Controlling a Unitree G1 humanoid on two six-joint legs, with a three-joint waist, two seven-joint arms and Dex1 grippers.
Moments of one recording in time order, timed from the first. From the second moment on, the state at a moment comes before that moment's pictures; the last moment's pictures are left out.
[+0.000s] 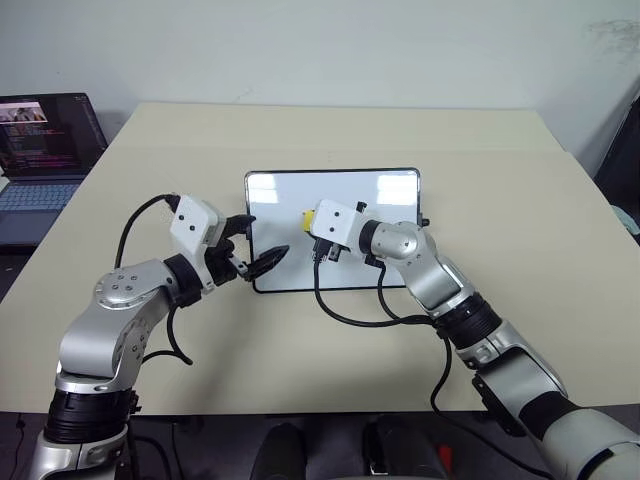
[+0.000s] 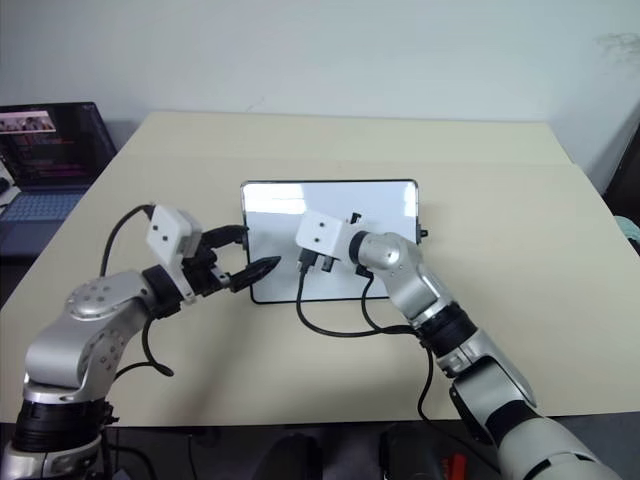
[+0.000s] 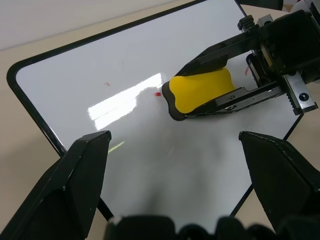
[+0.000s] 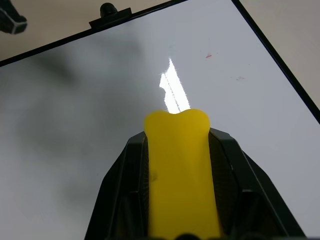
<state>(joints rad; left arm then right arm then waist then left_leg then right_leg) -0.27 0.67 0.15 -0.30 -0.47 0.56 -0.68 -0.84 -0.18 0.46 0.25 -0.29 0.26 0.58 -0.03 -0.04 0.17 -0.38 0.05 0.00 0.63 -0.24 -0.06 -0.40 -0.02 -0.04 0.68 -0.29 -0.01</state>
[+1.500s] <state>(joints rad) -0.27 0.65 0.15 -0.29 -0.47 0.56 -0.67 -0.81 -0.18 0.50 0.23 -0.34 0.23 0.61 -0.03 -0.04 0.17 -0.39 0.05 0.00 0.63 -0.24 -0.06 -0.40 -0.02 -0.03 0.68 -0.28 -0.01</state>
